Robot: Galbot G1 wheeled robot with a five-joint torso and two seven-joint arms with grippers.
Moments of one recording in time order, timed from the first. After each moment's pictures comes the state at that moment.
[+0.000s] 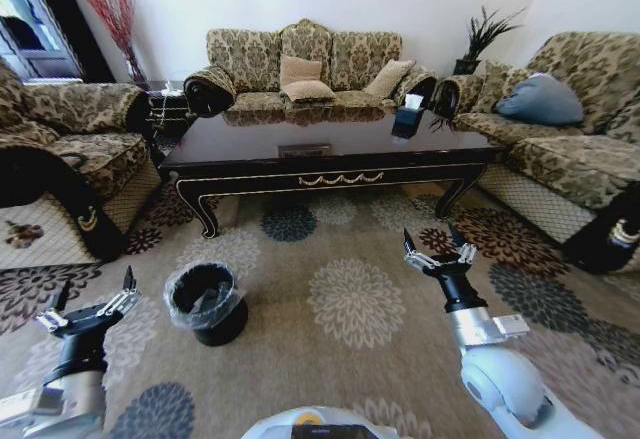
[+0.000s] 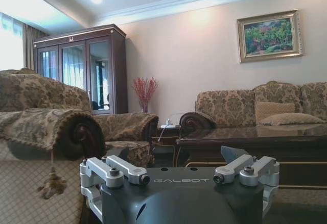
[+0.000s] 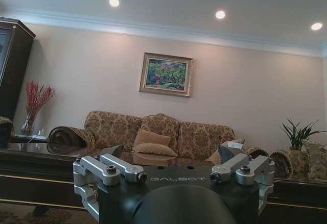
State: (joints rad) left arm 1.91 -1.44 -1.05 -2.41 -0.40 -0.11 -0.13; right arm -1.64 0.92 0.62 2.30 0.40 0.20 0.28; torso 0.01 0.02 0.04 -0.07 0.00
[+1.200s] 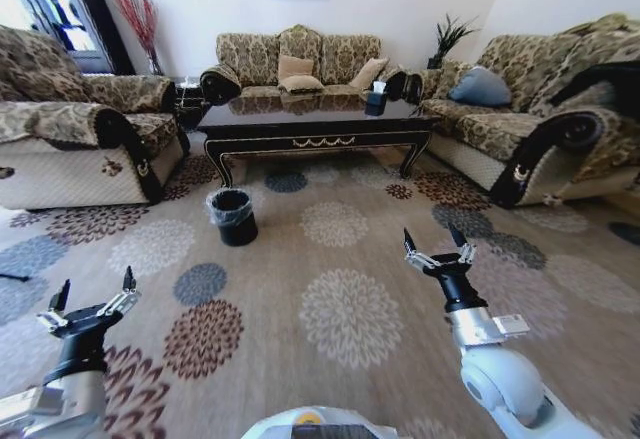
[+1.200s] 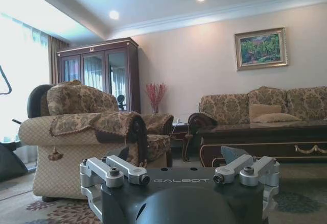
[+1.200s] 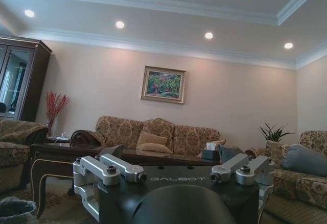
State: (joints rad) left arm 1.91 -1.44 -1.05 -2.41 -0.40 -0.11 -0.13; right arm -1.64 0.92 0.62 2.30 0.40 0.20 0.28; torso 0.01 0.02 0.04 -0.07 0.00
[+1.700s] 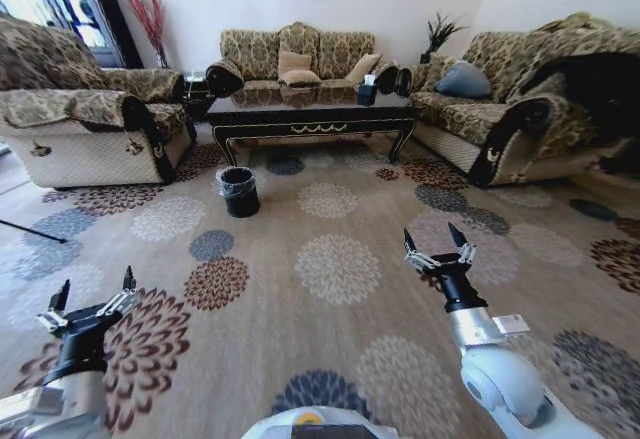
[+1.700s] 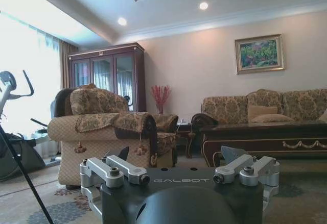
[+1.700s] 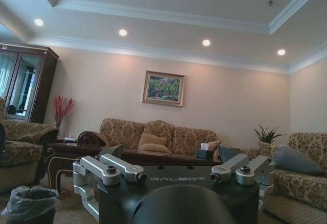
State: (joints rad) left arm 1.91 -1.44 -1.05 -2.41 -0.40 -0.11 -0.13; right arm -1.64 0.92 0.62 2.30 0.40 0.20 0.28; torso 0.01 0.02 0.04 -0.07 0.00
